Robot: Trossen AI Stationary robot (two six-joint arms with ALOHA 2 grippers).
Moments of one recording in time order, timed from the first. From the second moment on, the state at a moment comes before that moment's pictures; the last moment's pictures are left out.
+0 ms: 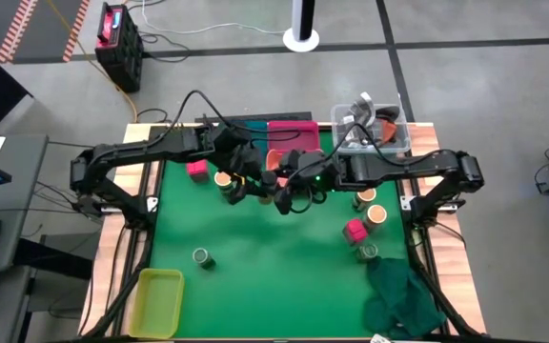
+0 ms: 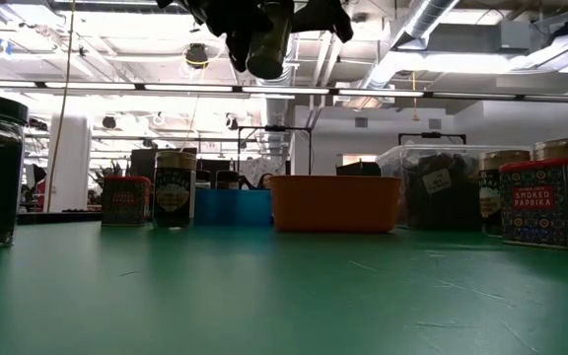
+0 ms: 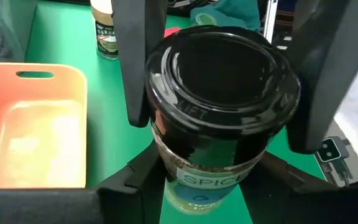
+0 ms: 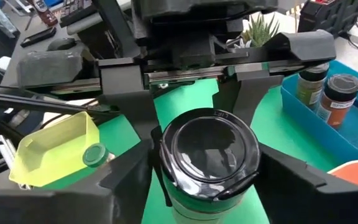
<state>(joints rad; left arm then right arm) 0.27 1.49 1.39 -0.59 0.49 0.12 0.05 1.58 1.45 -0.31 0.21 0.42</state>
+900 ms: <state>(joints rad) 0.56 1.47 1.18 -0.33 0.15 0.08 0.19 1.49 1.43 -0.65 0.51 0.60</state>
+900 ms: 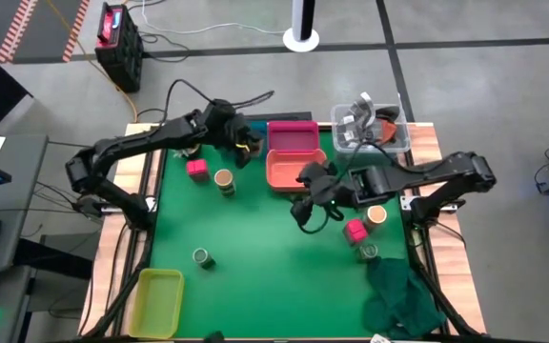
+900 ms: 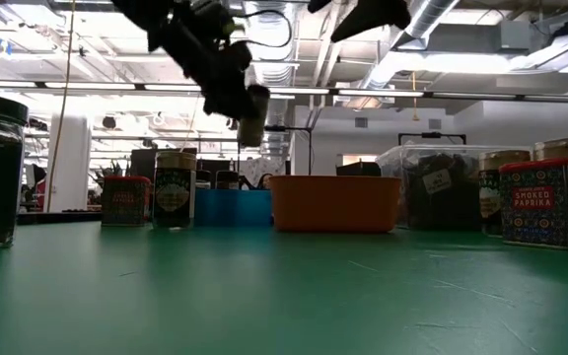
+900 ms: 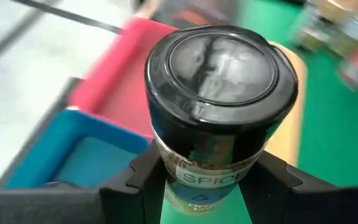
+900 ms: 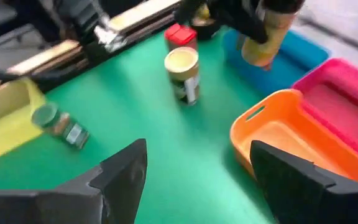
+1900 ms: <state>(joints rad) 0.33 1.67 1.09 0.03 -0.75 -0.52 0.33 1.49 1.43 -0.56 0.74 0.78</state>
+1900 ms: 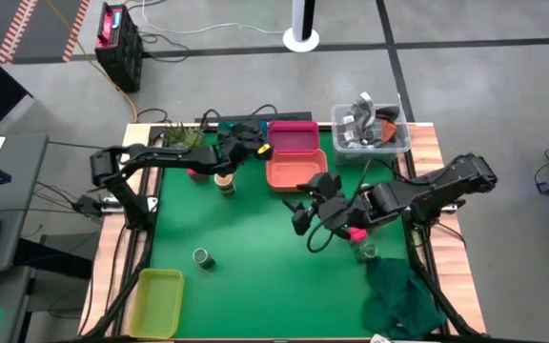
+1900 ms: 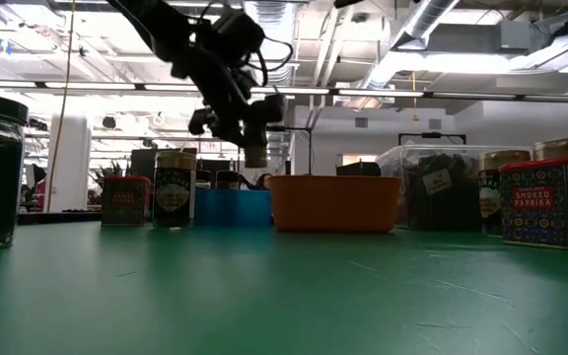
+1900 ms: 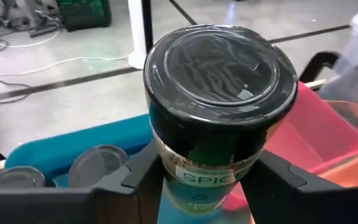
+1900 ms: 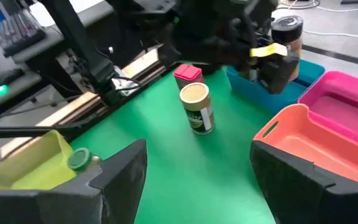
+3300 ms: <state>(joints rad) 0.37 1.82 1.09 0.08 -0.81 -0.61 0.39 1.49 1.43 -0.52 0.76 0.84</state>
